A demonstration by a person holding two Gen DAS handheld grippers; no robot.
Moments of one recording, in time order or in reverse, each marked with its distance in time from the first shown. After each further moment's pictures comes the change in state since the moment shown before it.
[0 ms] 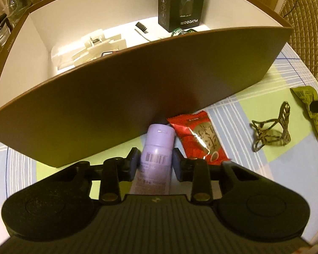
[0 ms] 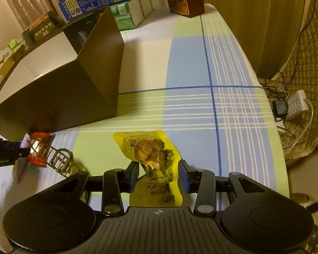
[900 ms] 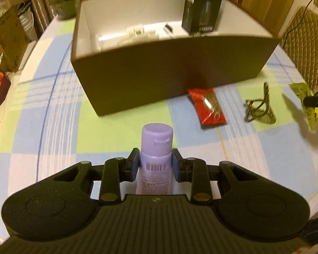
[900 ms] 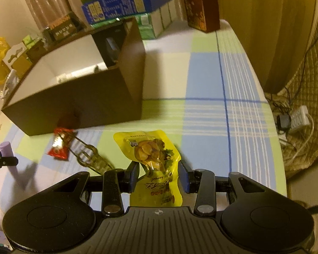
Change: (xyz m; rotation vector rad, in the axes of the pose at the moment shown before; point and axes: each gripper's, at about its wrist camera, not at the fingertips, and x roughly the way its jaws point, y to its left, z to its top) left arm -0.088 0.027 -0.048 -0.117 -0.028 0.025; right arm -0.038 0.032 -0.003 -0.081 -0.061 0.044
